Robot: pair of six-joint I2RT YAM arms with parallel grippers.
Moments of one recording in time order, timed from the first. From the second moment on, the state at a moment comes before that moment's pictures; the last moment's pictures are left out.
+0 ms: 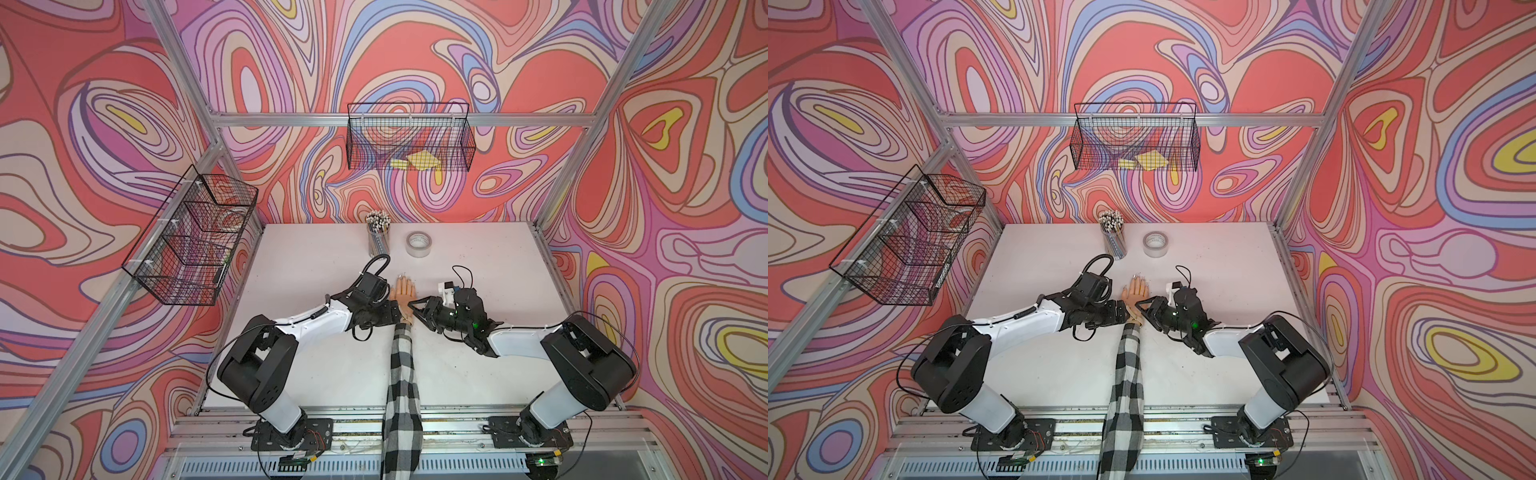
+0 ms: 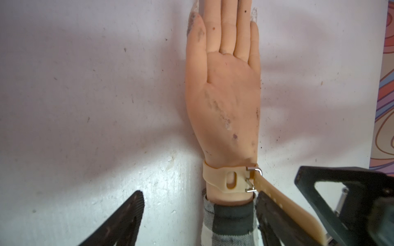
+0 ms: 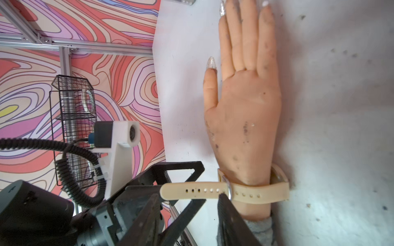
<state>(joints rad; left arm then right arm) -0.61 1.61 0.94 -0.32 0.17 -0.73 0.57 1.60 0.56 0.62 -0.41 1.29</state>
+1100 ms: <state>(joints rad) -0.60 1.61 0.87 -0.29 0.16 -0.72 0.59 1.72 0.65 0.60 -0.47 1.27</state>
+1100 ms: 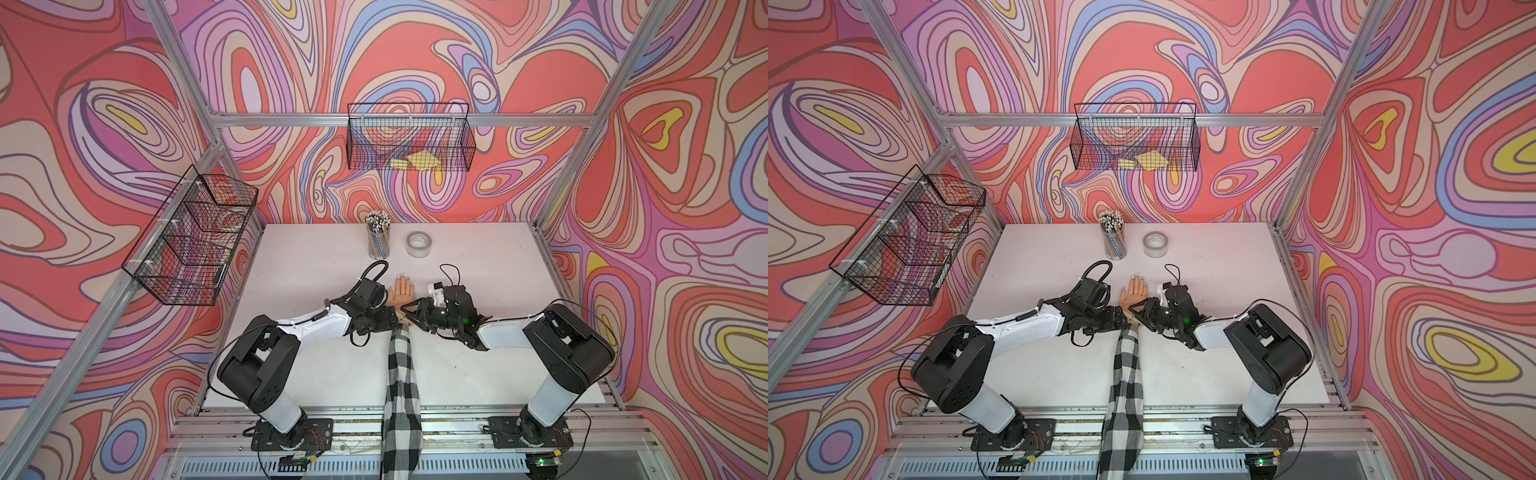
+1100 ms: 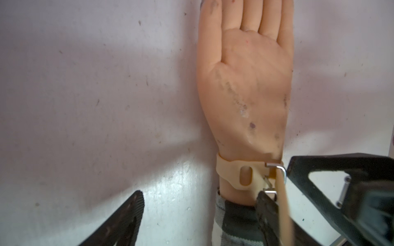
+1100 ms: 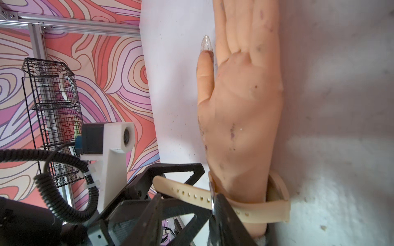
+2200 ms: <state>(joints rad) -0.57 1.58 0.84 -0.28 0.15 -0.71 0.65 1.77 0.75 0.55 -0.48 1.25</state>
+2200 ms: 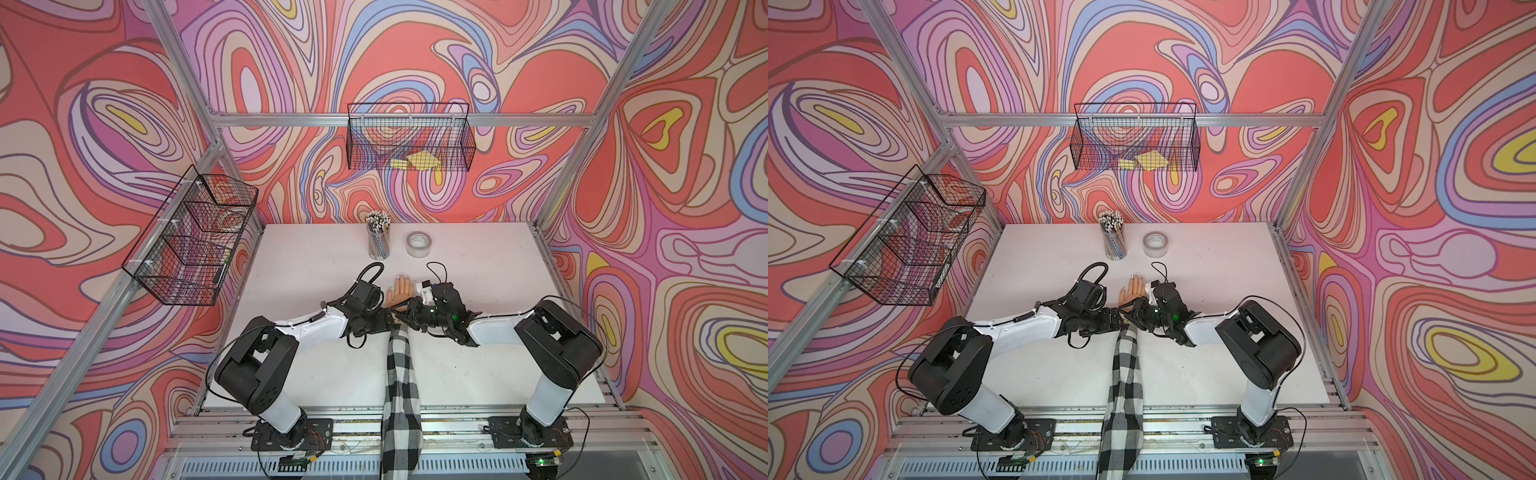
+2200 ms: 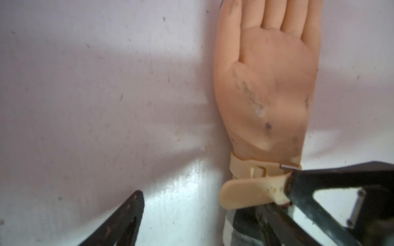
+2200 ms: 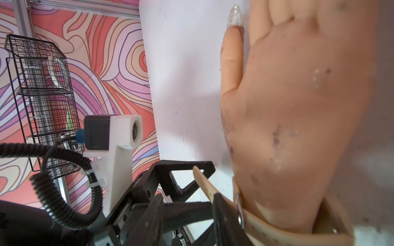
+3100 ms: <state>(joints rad) -0.49 1.54 0.84 -0.29 0.15 -0.67 0.62 1.67 0.70 0.41 -0.41 1.19</state>
